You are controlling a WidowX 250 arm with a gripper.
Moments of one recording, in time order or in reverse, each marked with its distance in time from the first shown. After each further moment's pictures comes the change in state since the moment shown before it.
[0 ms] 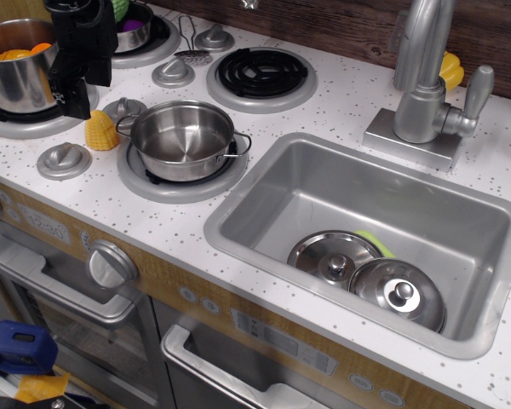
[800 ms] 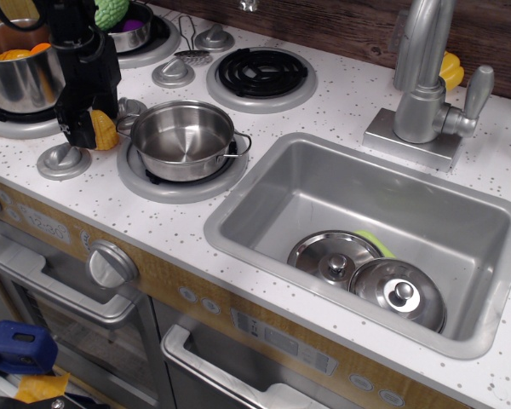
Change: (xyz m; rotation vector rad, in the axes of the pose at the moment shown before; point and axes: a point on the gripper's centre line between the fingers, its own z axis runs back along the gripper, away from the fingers) arm 0.001 -0.004 -0.042 -0.050 -0.073 -0.031
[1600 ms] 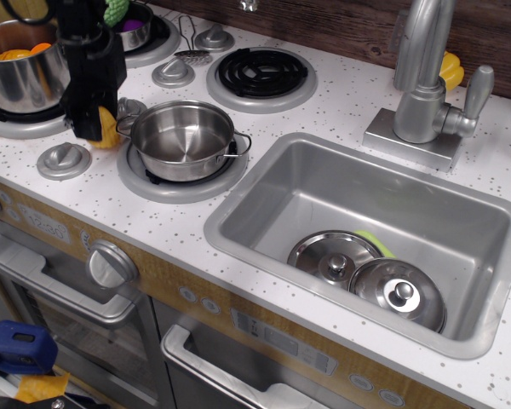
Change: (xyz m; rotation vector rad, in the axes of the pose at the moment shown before) arm 0.007 -0.002 0.023 -0.031 0.080 0.010
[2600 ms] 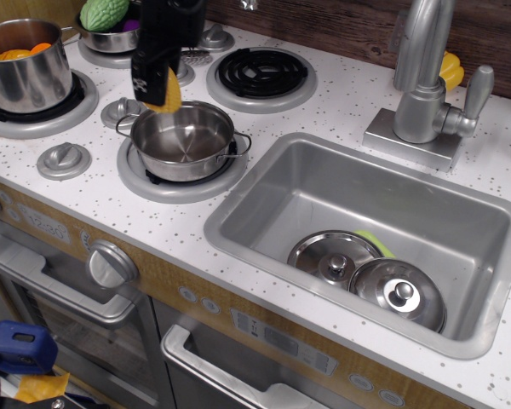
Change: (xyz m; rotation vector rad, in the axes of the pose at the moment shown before) arm 0.082 -0.019 0.065 0.053 0.045 0.055
